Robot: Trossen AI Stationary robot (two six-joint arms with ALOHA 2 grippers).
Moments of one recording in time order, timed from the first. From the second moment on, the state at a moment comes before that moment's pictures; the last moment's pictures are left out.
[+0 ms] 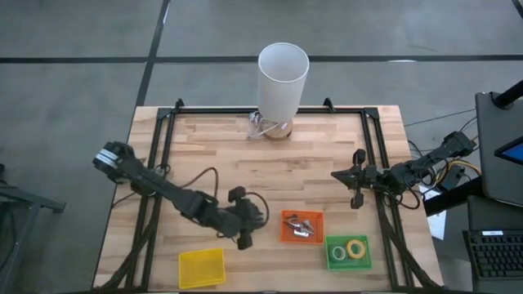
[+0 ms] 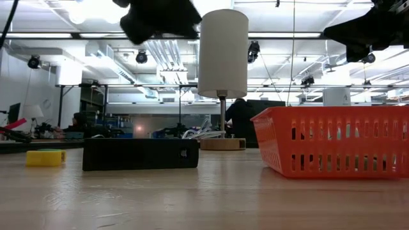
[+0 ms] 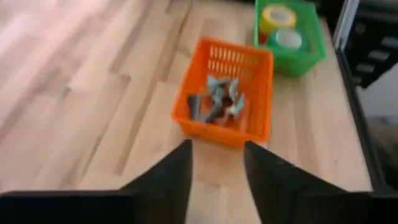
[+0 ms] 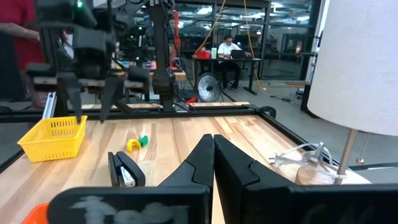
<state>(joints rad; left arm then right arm) -0.48 1.58 1.13 -0.19 -0.45 -0.49 0.49 0.32 0.11 0.26 0.66 -0.03</state>
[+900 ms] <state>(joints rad) -0.50 1.82 1.12 -0.28 -0.50 -0.53 0.49 0.32 0.11 0.26 0.66 -0.03</state>
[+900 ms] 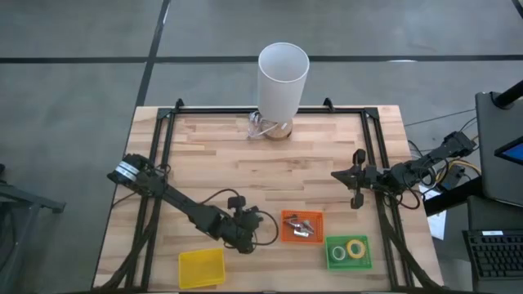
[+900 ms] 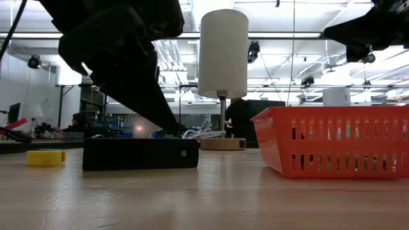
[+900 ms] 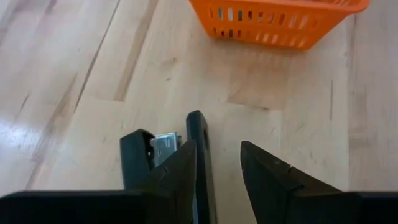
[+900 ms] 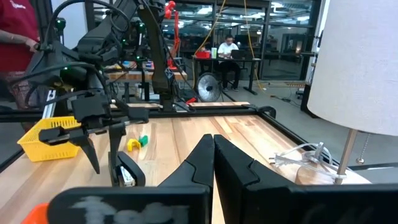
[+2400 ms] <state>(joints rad) -0.63 1.75 1.42 -0.69 -0.29 -0.75 0.49 0.32 0.11 0.26 0.66 -0.03</state>
